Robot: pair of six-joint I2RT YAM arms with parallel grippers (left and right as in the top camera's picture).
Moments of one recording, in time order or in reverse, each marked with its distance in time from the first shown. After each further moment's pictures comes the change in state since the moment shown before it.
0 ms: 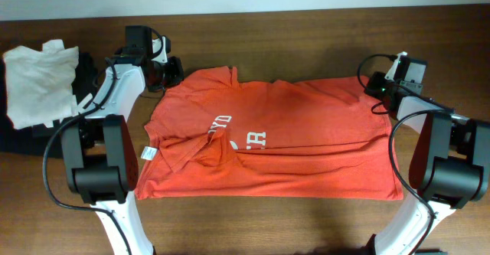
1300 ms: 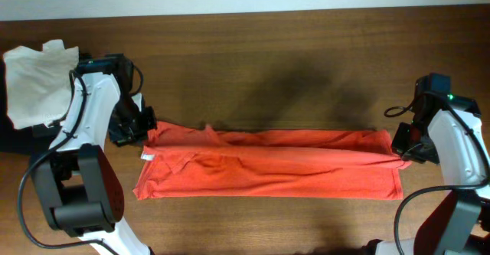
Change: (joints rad) left arm 0.087 -0.227 -0.107 -0.826 -0.286 0.050; right arm -0.048 -0.463 0.005 -1.212 0.390 -0.005
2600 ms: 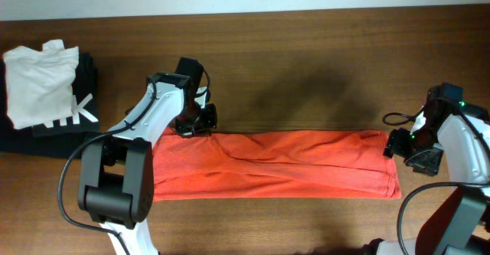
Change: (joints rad) left arm -0.337 0.062 -0.113 0.450 0.189 -0.101; right arm -0.089 0.003 -0.038 0.003 -0.254 -0.128
